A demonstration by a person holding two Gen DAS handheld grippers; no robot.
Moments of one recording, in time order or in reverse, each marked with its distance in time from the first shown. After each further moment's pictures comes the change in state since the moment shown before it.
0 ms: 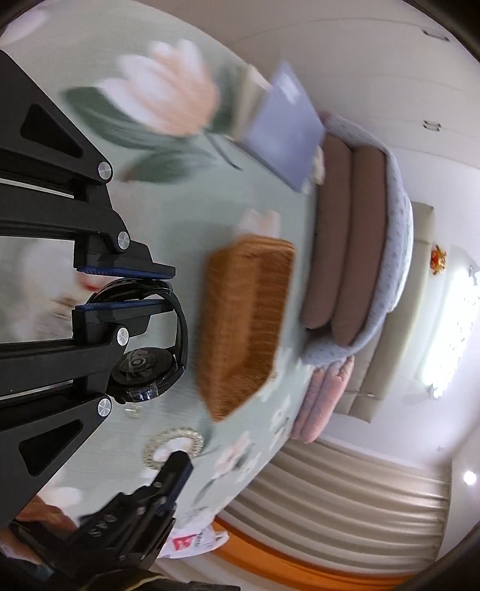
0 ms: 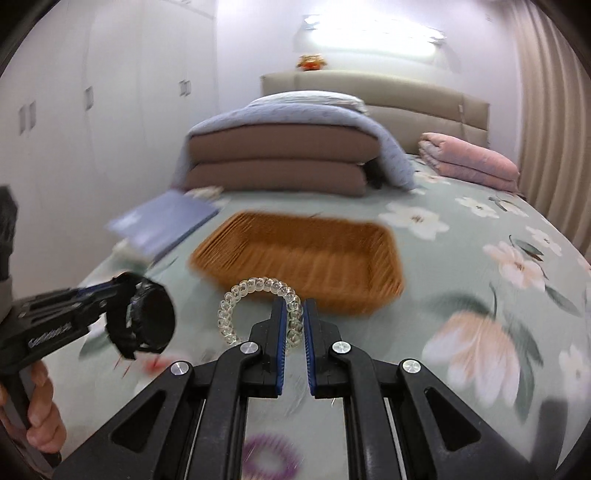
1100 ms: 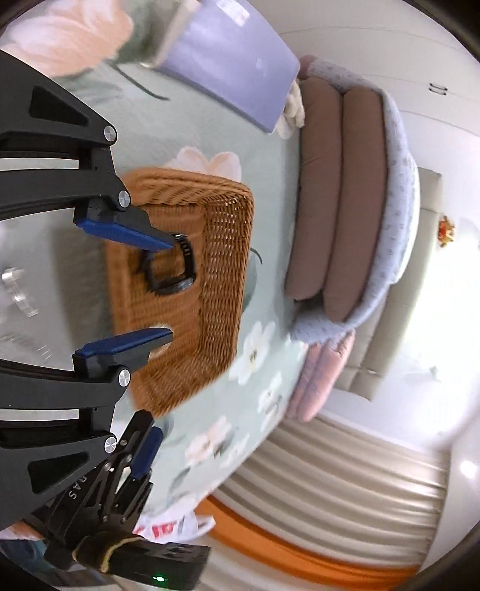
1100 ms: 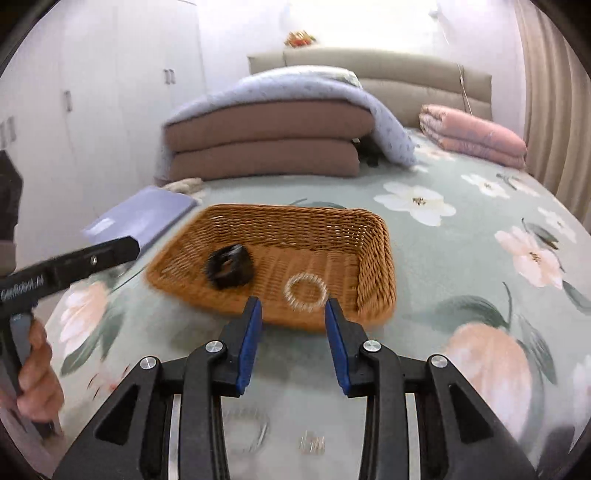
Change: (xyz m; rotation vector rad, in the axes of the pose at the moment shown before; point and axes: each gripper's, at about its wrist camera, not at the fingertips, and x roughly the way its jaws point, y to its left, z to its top) left arm 0.077 -0.008 0.068 0.022 0.014 -0.142; right arm 0.008 -0.023 -0.012 -0.003 0.058 0.050
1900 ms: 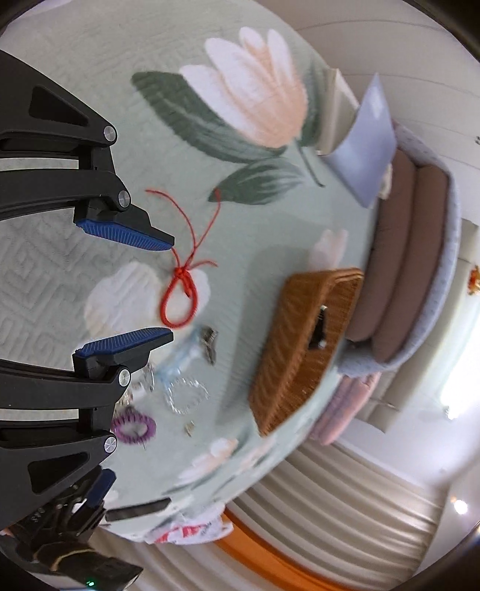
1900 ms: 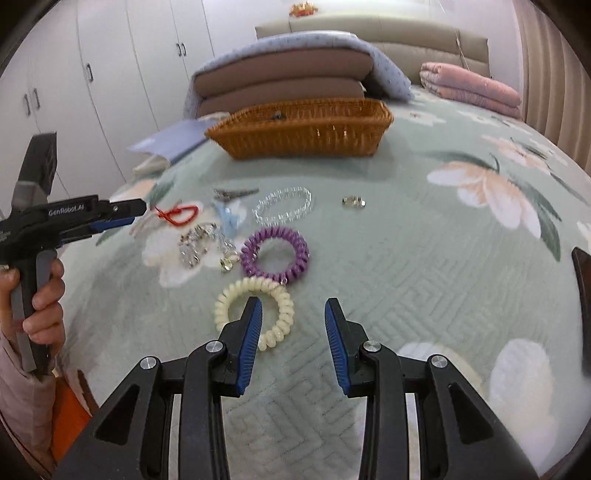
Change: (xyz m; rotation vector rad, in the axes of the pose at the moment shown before) left arm -0.069 0.050 -0.147 -0.136 0.139 0.081; right arm -0.058 0.029 -0.171 0.070 0.172 0.034
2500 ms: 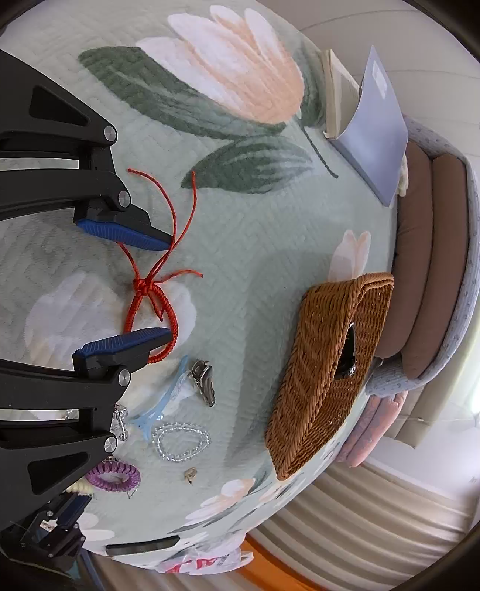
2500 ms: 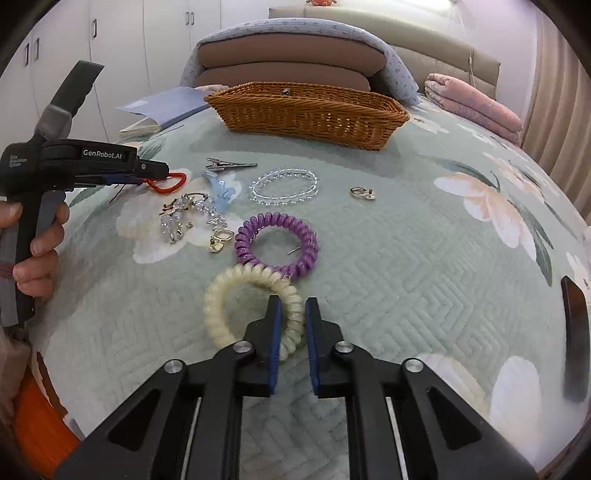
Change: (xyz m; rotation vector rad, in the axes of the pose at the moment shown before) left arm 0.052 -0.003 0.018 0.052 0.078 0.097; right arm 0.016 0.021 -0.004 -0.123 0.032 -0.104
